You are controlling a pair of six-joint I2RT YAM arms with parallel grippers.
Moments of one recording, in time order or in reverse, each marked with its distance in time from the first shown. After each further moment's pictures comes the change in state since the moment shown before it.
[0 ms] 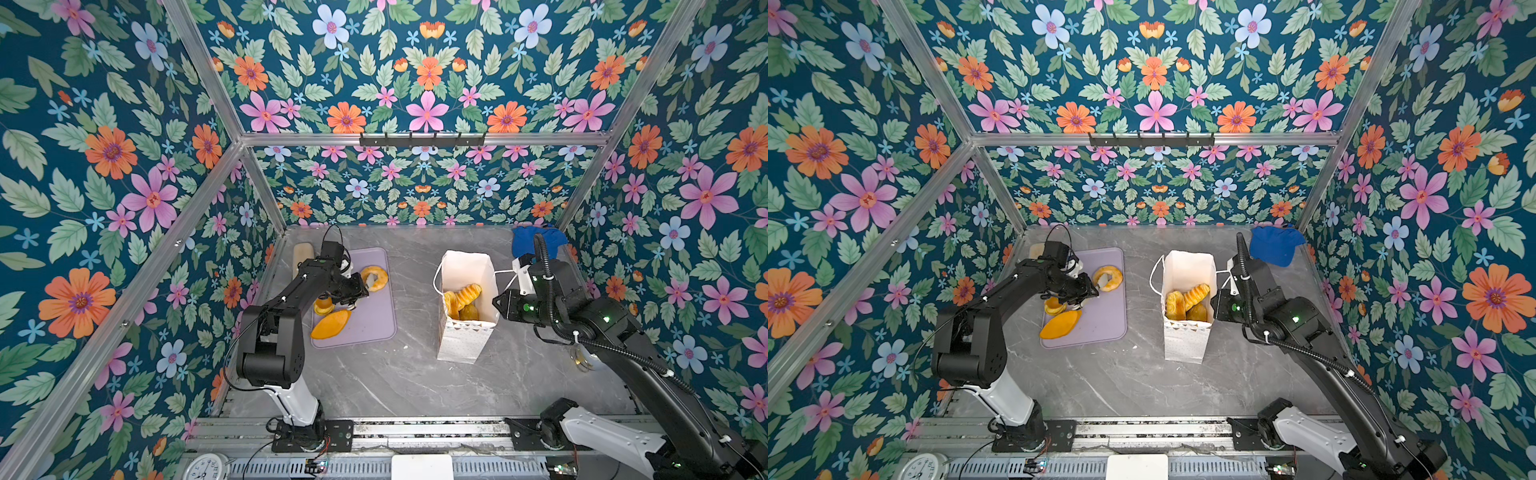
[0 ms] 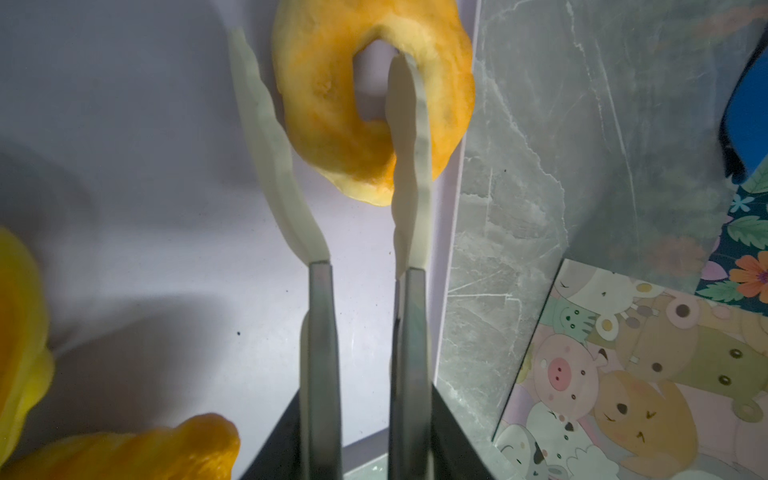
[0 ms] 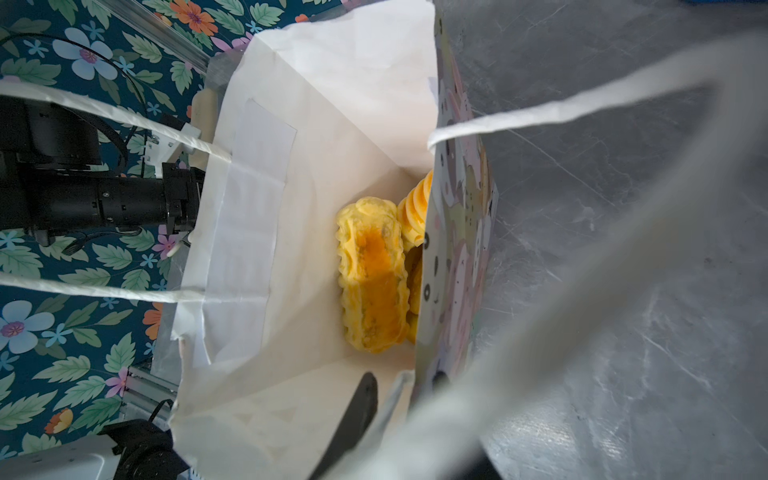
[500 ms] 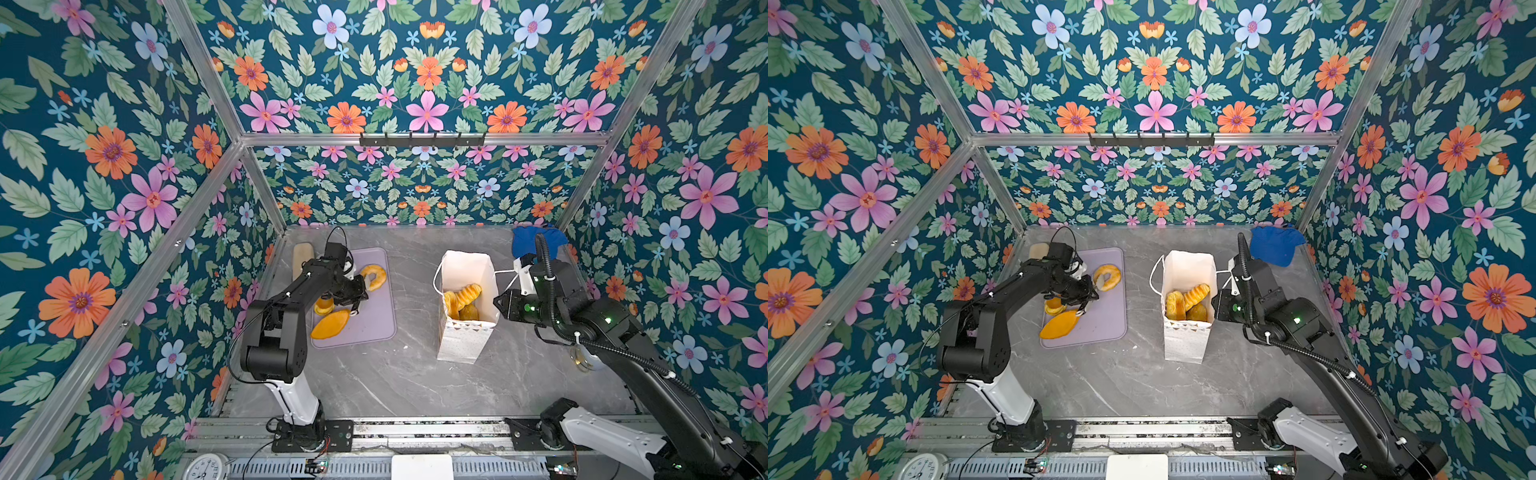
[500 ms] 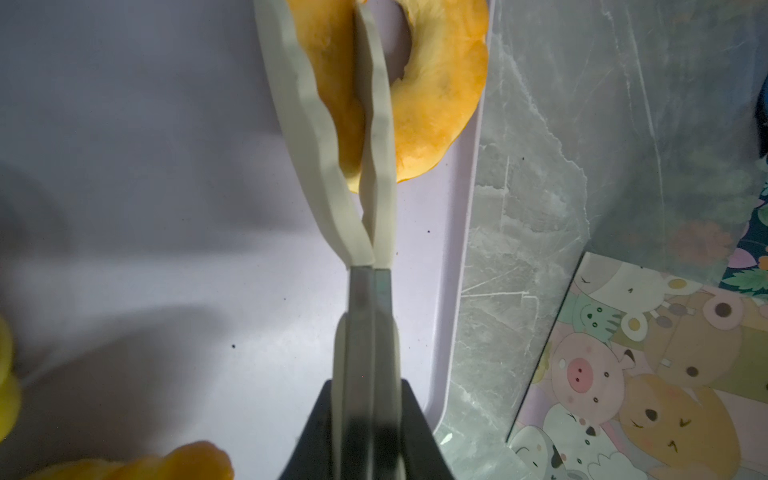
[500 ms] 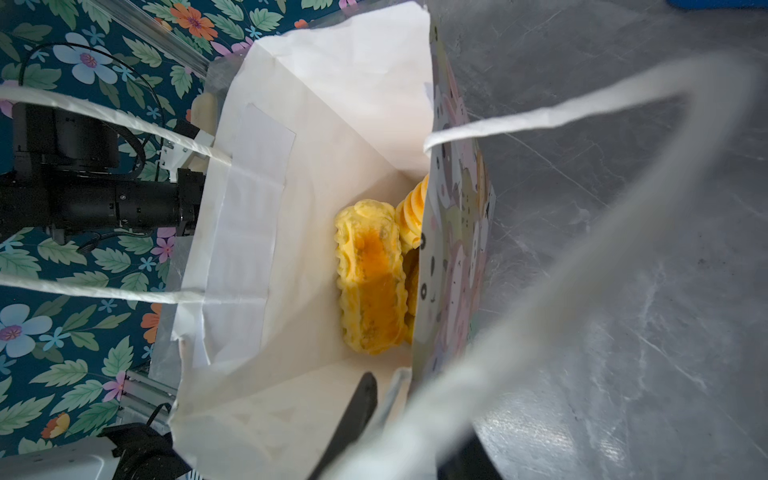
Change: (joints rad) left arm -0.007 0.043 0.009 0.000 0.000 0.023; right arm 0.000 -0.007 0.000 -0.002 0.008 0.000
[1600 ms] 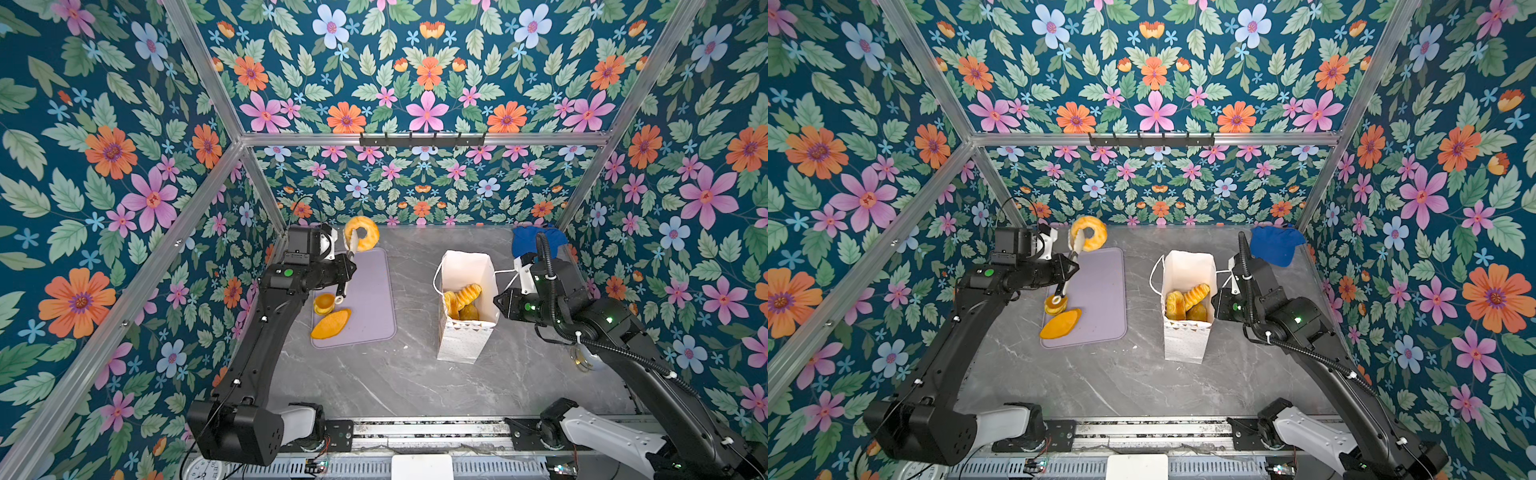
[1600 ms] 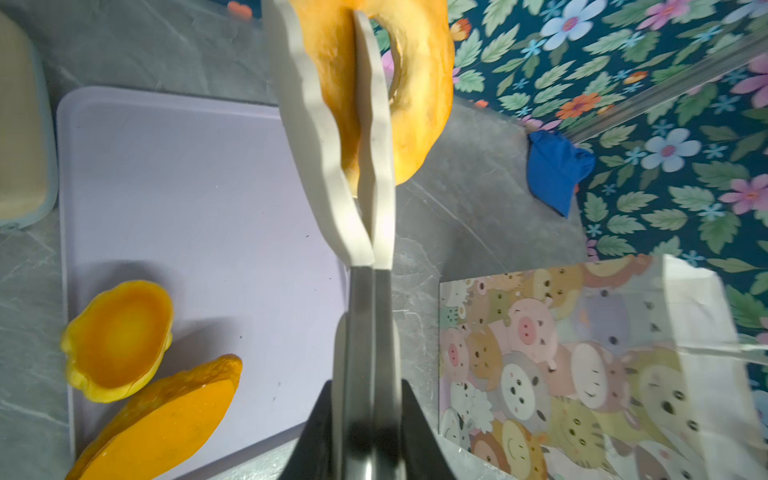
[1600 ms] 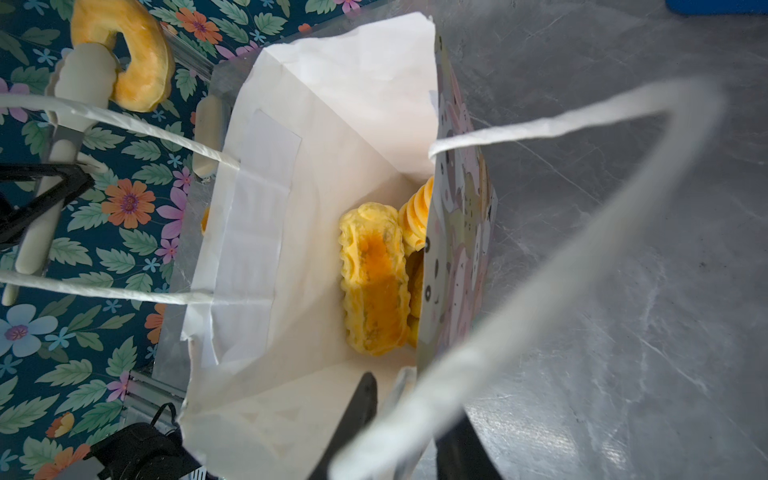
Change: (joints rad) left arm -0.002 -0.494 0.096 -0.071 -0.017 0.014; right arm 0.000 0.004 0.014 -0.001 -0.004 0.000
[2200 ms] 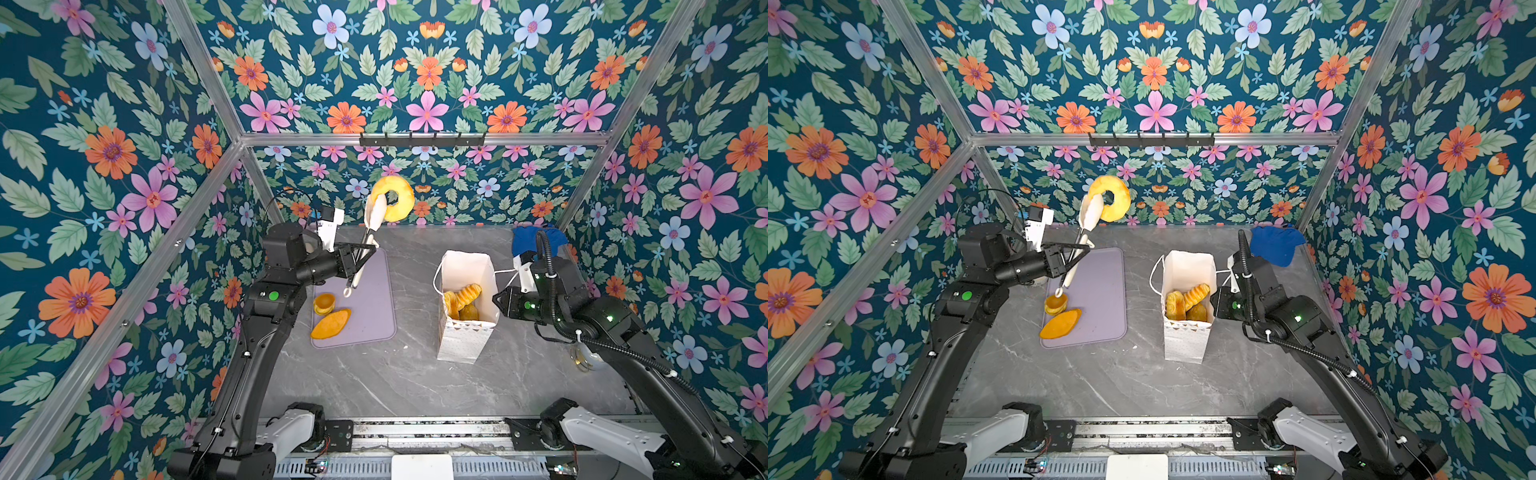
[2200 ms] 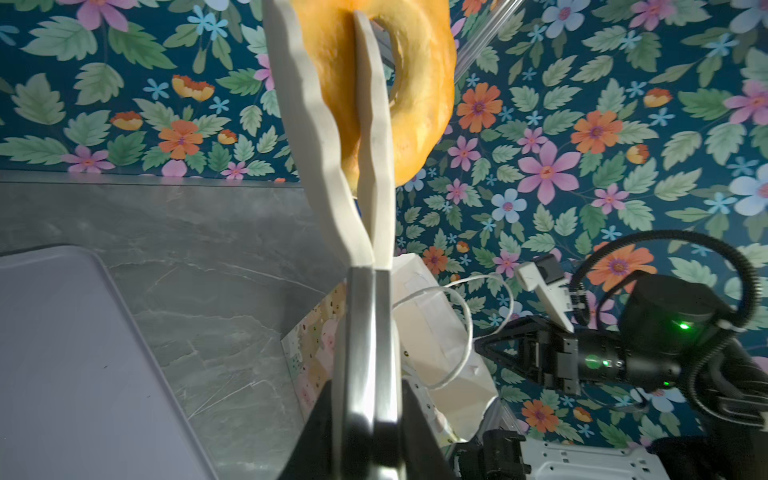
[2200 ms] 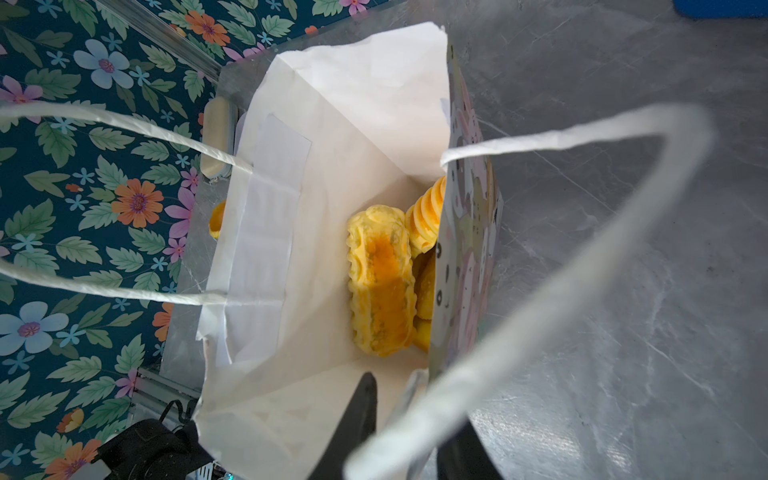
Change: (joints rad) left arm -0.039 -0.153 -0.024 0.335 0.409 -0.108; right arm 0.000 0.010 0.017 0.000 -0.008 0.000
